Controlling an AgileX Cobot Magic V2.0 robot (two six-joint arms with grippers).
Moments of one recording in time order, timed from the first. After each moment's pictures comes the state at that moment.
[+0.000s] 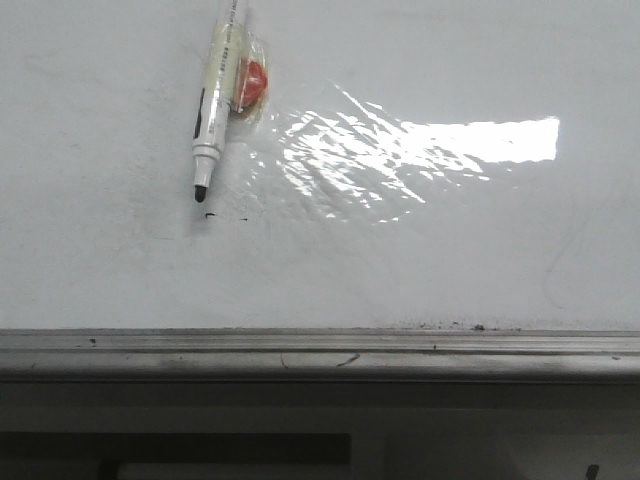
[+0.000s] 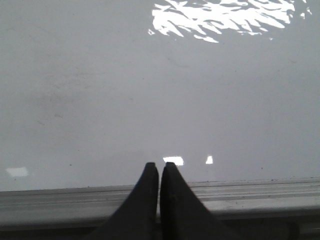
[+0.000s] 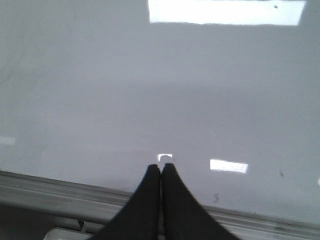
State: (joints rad) left arm -0.11 0.00 0.00 -0.04 0.34 0.02; right arm 0.09 -0.01 0.01 -0.27 0.34 0.23
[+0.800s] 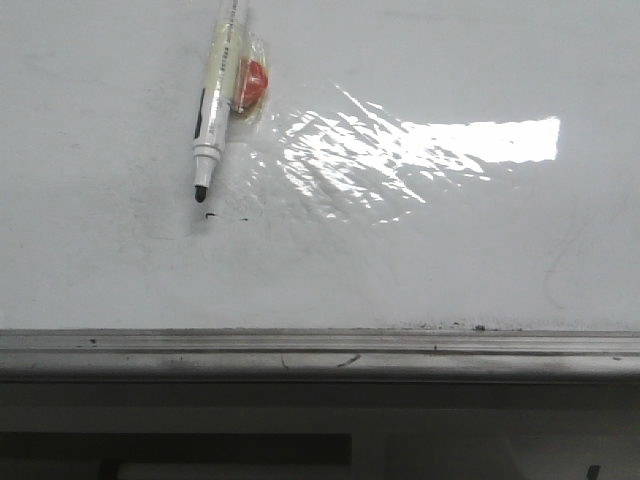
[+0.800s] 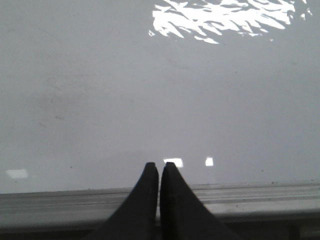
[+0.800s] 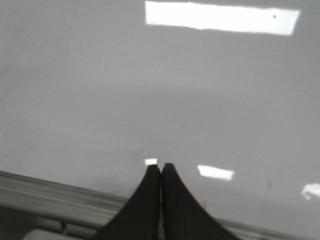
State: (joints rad) left arm -0.11 0.00 0.00 -0.07 0.32 0.02; right arm 0.09 -0.01 0.01 -0.37 0.32 0.23
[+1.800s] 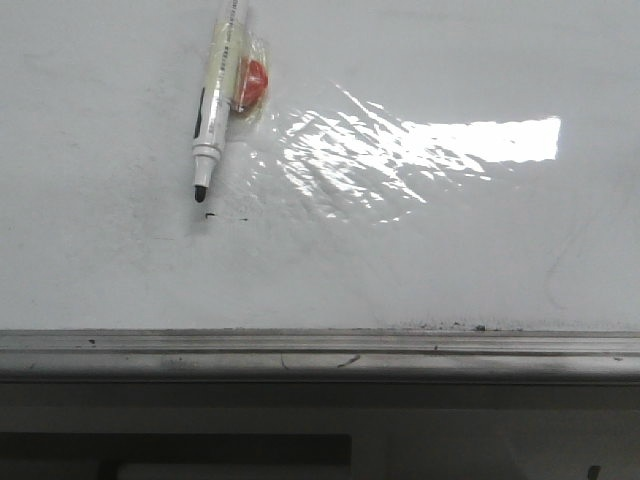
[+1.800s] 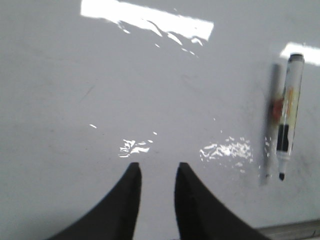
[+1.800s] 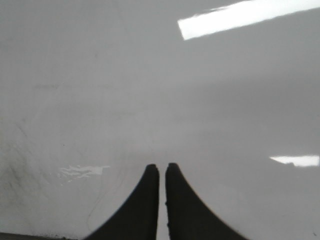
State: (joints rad) left arm -0.11 0.34 -0.38 -0.63 0.55 0.36; right arm 0.09 0.13 -0.45 0.03 0.62 0.20
